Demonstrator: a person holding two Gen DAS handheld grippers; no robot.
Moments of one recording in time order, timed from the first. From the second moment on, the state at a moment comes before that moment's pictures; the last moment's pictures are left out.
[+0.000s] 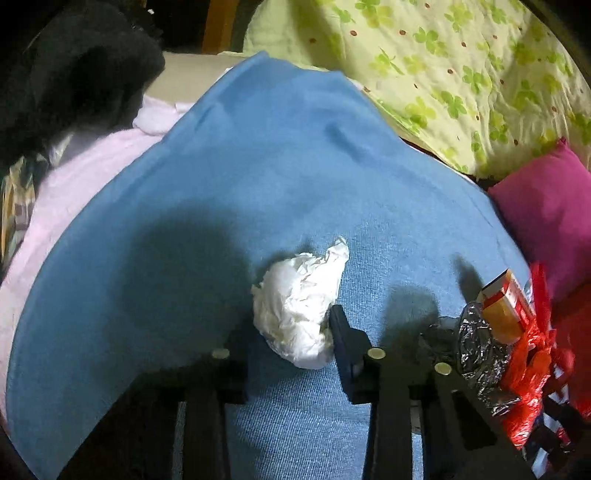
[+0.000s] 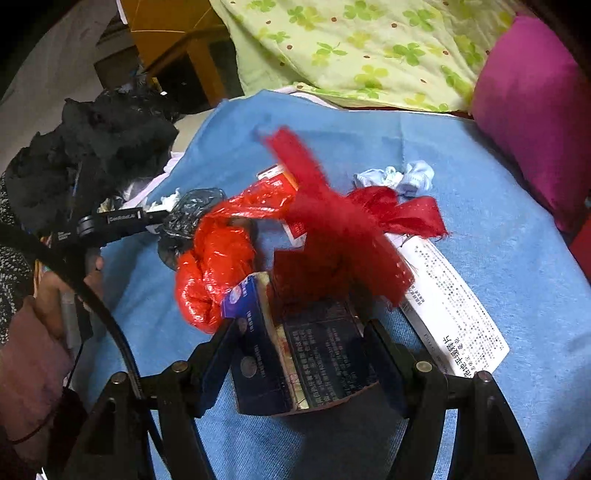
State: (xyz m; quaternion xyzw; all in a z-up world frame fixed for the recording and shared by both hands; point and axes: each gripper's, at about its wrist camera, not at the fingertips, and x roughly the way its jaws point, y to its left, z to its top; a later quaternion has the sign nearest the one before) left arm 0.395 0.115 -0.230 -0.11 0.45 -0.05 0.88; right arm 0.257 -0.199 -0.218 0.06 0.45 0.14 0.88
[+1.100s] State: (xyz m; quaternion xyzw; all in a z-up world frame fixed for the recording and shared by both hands) left arm 0.261 0.048 -0.128 0.02 0.35 -0.09 0.93; right arm 0.247 -0.168 -0.209 0.10 0.49 0.17 0.85
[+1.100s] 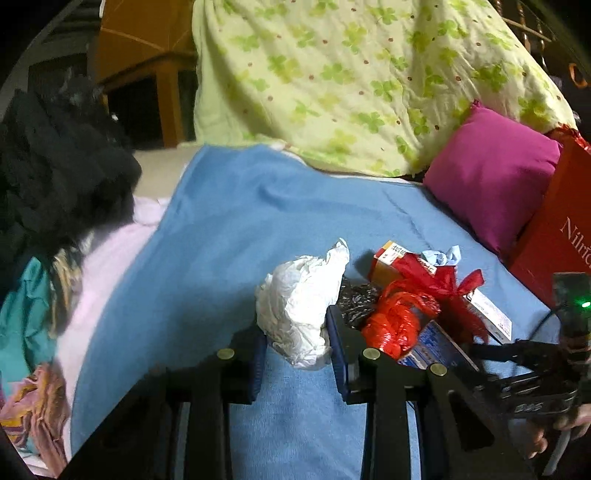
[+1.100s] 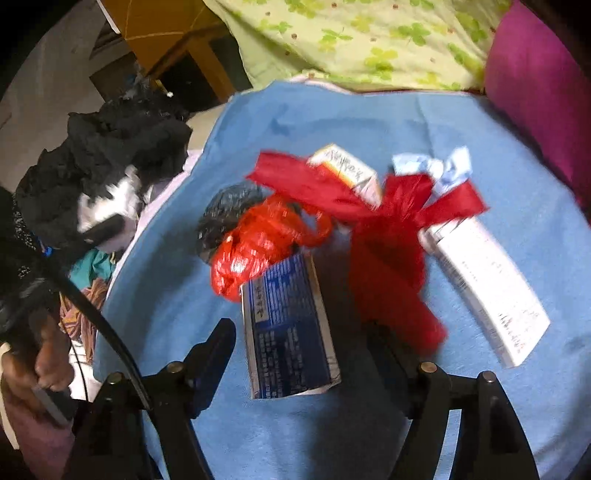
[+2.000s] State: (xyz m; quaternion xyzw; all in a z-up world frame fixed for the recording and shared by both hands) left arm 0.177 -0.023 -0.072 0.11 0.27 -0.09 0.95; right arm 0.152 -0.185 -0.177 0.15 0.48 0.20 0.84
